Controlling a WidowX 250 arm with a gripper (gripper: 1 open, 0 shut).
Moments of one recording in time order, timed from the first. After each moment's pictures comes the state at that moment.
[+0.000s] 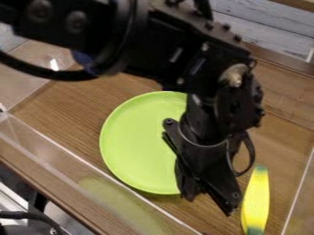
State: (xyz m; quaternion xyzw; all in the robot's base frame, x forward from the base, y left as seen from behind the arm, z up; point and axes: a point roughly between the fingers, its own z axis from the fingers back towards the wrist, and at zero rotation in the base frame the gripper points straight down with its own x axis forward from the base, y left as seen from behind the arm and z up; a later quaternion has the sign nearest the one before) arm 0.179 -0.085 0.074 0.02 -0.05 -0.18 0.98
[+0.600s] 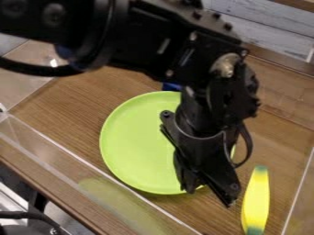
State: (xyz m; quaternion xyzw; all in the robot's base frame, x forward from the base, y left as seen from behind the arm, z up) arm 0.182 -0.083 0.082 0.02 -0.07 -0.18 0.98
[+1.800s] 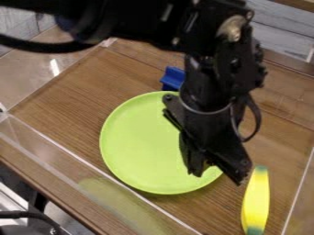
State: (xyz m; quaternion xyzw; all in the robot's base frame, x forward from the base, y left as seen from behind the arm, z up) arm 0.194 -0.084 0.099 0.00 -0.08 -0.15 0.99
